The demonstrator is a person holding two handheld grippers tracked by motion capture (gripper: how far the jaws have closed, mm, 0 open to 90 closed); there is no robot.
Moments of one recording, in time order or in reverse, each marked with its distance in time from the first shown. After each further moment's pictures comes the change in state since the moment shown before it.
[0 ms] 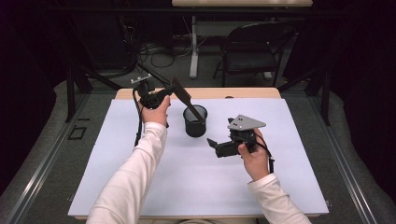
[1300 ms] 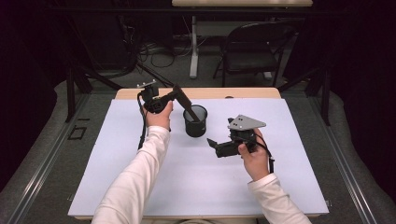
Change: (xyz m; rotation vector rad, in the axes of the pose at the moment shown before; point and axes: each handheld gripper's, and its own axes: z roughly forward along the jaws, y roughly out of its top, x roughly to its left) left arm 0.010 -0.017 0.013 0.039 0.035 -0.011; right arm 0.000 0.000 0.000 -0.001 0.004 -0.001
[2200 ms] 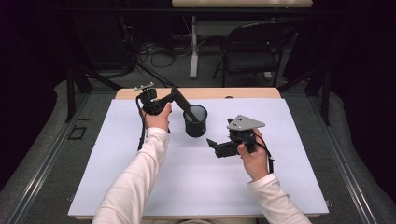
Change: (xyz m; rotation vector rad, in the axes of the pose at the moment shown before) left arm 0.013 -0.006 0.001 0.002 0.006 -0.045; right arm 0.001 -0.001 0.002 0.007 0.000 -0.002
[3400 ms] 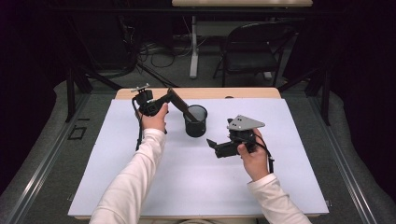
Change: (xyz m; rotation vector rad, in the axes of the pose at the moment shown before) left arm 0.009 0.001 -0.007 -0.022 0.030 -0.016; right arm 0.000 -0.001 0.001 0.004 0.000 0.000
